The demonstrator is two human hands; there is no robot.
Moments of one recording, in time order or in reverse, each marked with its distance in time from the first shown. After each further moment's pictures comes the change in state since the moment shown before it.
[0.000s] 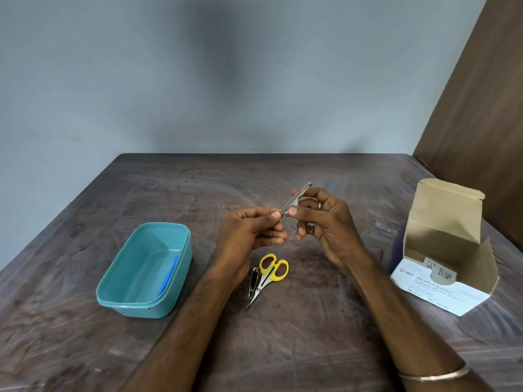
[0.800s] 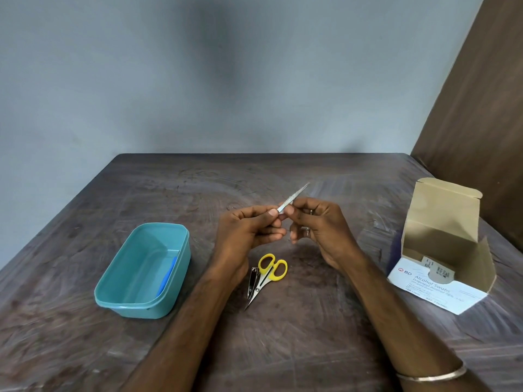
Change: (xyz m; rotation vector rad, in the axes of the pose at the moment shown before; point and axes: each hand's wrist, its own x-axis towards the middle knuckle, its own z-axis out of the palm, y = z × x) left_hand -0.001 0.001 0.002 -0.025 0.021 0.022; right_hand -0.002 0.009 -0.001 -0.150 -0.056 -0.002
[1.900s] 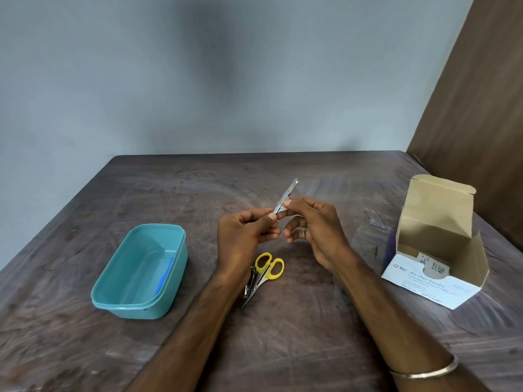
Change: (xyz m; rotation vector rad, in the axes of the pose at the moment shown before) left_hand 0.001 -0.015 0.007 0.093 0.142 0.104; right_hand 0.000 -0.004 0.012 0.071 0.188 0.127
